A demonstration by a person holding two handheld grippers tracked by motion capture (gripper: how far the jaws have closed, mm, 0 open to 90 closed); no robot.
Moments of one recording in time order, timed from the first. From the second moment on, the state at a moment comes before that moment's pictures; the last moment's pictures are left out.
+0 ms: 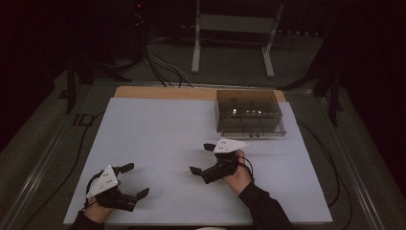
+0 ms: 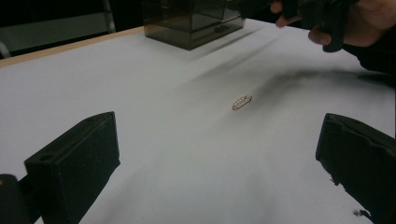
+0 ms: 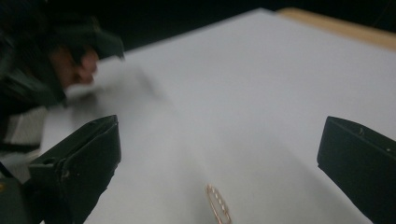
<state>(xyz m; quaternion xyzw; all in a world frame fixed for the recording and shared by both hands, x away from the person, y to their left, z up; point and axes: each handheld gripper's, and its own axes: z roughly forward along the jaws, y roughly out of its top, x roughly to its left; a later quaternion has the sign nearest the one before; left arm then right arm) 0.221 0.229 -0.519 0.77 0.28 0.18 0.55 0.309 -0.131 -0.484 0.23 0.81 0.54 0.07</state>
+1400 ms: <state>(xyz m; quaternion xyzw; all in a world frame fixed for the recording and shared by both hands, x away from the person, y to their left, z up) 0.220 0.231 -0.519 0.76 0.28 0.19 0.55 0.316 -0.091 -0.529 0.20 0.91 0.35 0.09</state>
